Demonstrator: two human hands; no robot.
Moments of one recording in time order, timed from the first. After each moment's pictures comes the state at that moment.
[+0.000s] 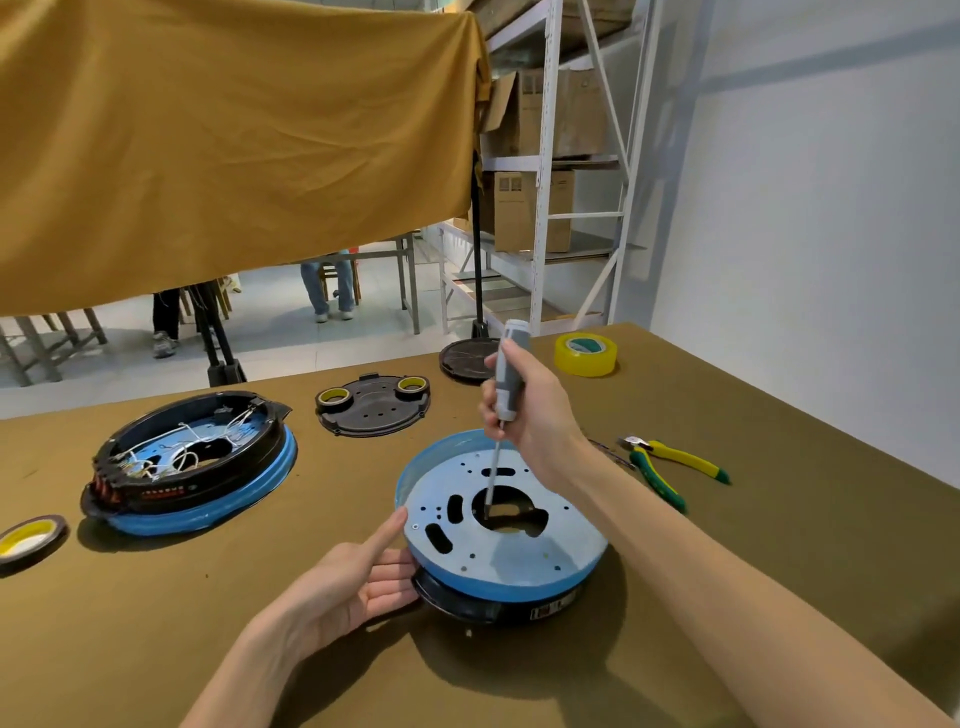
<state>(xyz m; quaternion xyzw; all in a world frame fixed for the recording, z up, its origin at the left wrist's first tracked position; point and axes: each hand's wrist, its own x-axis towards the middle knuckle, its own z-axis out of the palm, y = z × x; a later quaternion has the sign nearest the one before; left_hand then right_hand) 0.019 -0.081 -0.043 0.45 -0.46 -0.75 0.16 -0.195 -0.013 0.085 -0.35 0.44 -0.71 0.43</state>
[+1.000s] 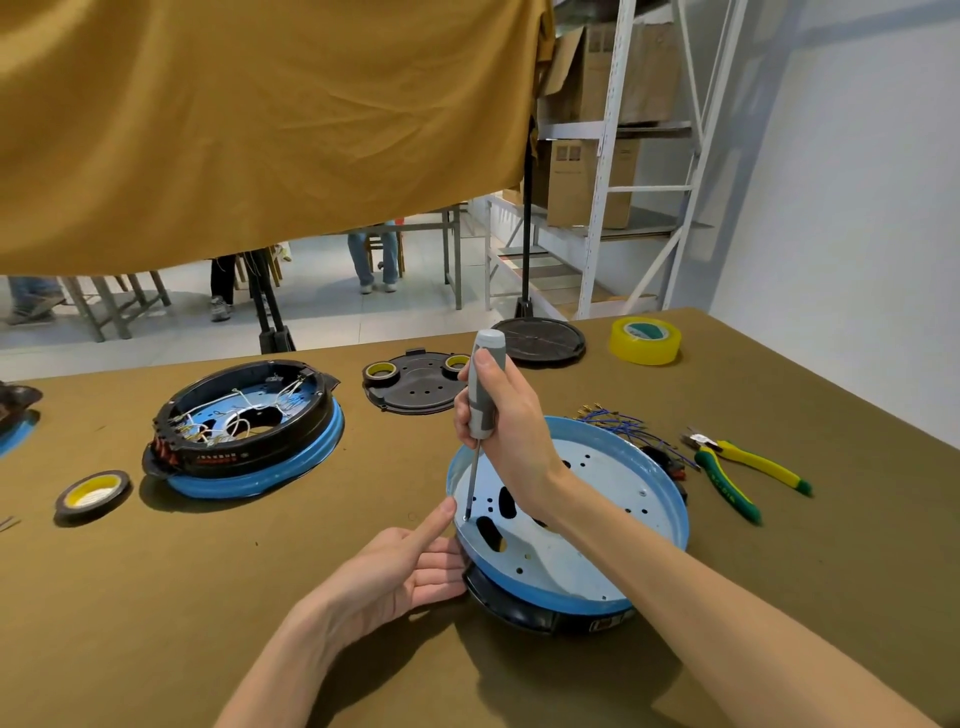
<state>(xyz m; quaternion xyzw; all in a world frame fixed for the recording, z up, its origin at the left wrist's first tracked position) 0.023 -0.087 -0.048 0.42 -0.47 -0.76 0.13 -0.133 -0.049 0.054 -0.47 0.41 -0.67 0.40</state>
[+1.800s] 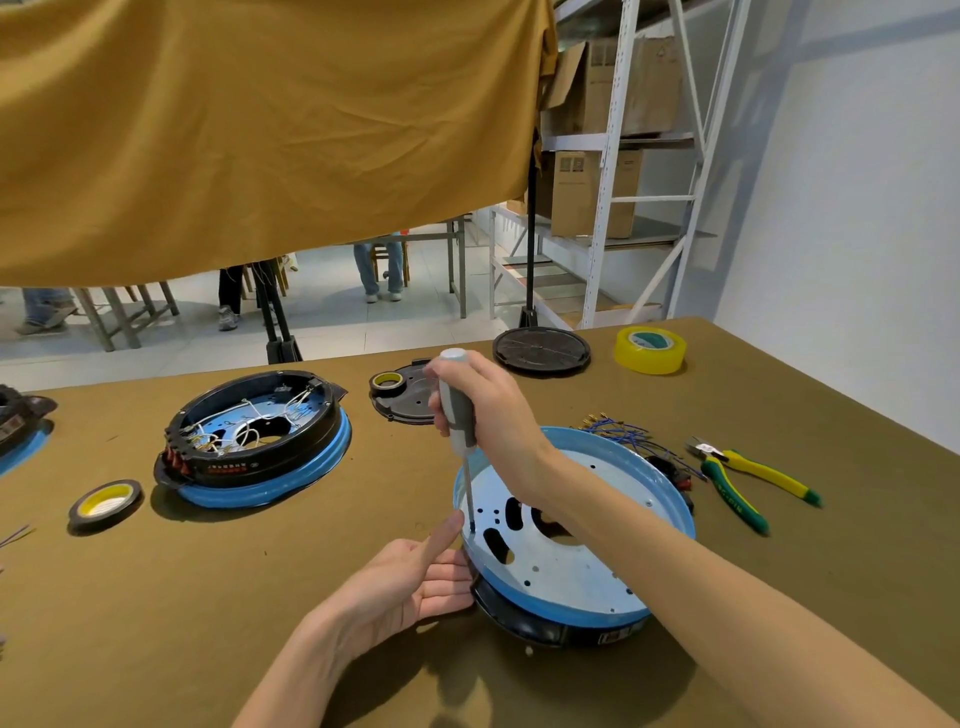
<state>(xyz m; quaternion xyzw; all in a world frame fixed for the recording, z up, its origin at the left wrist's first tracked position) 0.021 -0.084 -0.050 0.44 -0.49 -0.74 0.14 -0.118 -0.049 0.089 -0.51 0.45 -0.62 0.39</state>
